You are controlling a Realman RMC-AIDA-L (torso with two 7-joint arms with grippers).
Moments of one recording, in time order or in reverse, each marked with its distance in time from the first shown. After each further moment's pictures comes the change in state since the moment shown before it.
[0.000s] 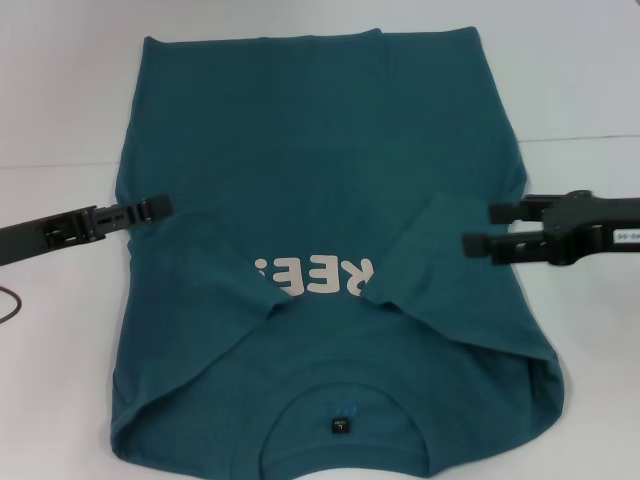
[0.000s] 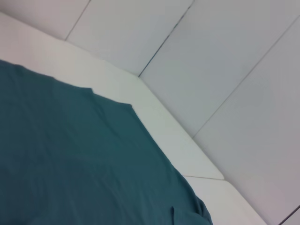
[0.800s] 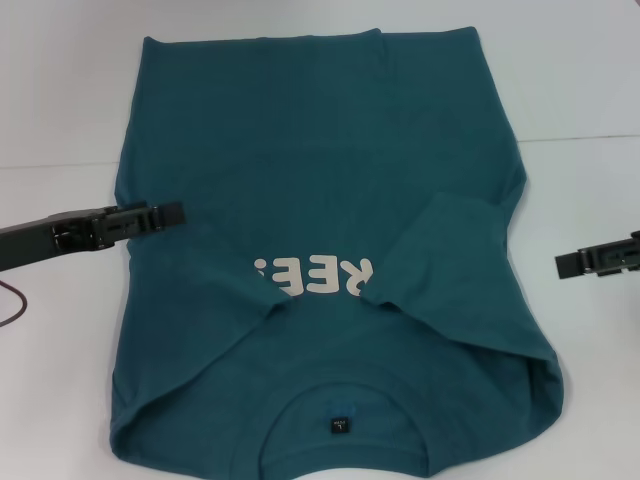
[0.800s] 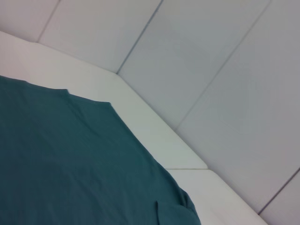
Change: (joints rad) left arm -0.009 0.007 0.002 -0.010 -0.002 0.050 0.078; right arm 0.058 -0.075 0.095 -0.168 -0.343 -0.201 0.580
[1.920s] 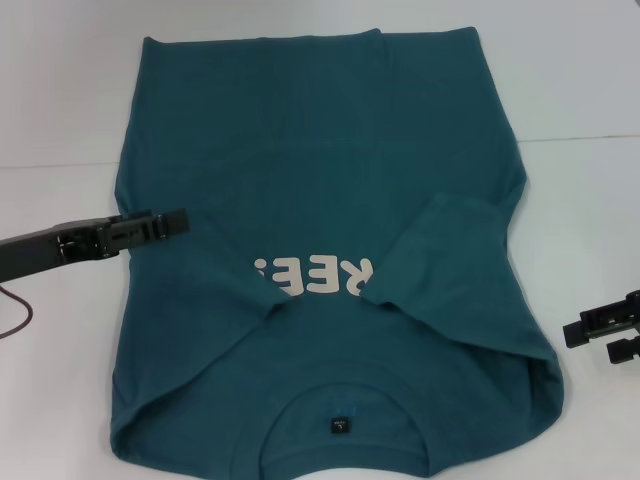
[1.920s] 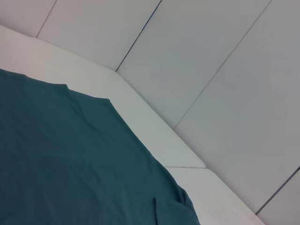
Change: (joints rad) left arm 0.009 -0.007 -0.001 -0.019 -0.003 -0.005 0.006; right arm 0.051 -0.054 0.014 0.315 -0.188 0.086 0.151
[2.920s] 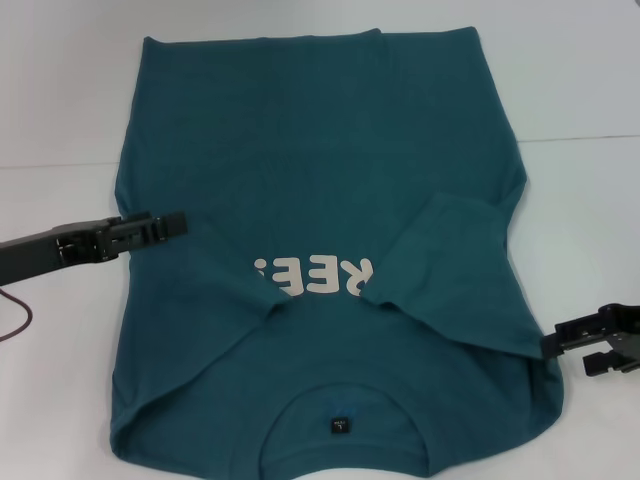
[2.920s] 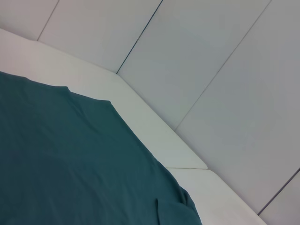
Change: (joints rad) left arm 0.004 -0.001 -0.008 -0.011 -0.002 -0.004 0.025; right arm 0.018 0.003 -0.011 0.138 -0.002 0.110 -0.012
